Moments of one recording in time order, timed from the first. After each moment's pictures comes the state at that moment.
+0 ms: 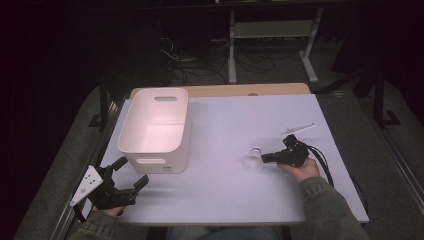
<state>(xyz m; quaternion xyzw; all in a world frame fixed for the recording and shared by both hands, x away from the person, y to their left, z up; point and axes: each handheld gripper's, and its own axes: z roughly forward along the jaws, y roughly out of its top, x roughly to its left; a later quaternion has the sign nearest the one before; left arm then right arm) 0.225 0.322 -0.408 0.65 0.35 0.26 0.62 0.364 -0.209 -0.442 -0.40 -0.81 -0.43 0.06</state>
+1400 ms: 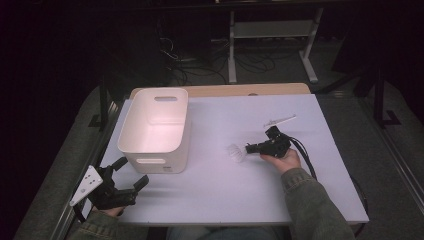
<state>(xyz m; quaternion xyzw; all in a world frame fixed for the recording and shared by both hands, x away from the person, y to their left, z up) 0.225 0.322 -0.408 0.65 0.35 0.26 0.62 0.392 -0.164 -0.436 -0.38 -0.81 -0.45 0.05</state>
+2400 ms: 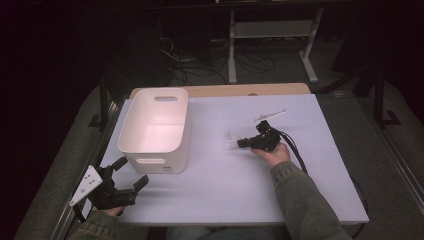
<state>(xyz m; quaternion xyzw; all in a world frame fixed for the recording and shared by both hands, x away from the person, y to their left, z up) 0.225 0.322 -0.408 0.65 0.35 0.26 0.62 0.414 -0.139 -0.439 -0.38 -0.81 -0.45 0.05</state>
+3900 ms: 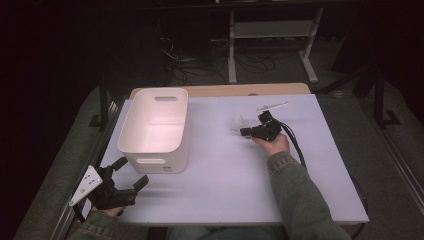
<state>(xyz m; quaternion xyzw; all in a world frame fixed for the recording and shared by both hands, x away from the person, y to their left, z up) 0.225 0.322 -0.408 0.65 0.35 0.25 0.63 0.444 -0.150 -0.433 -0.41 -0.79 -0.46 0.01</state>
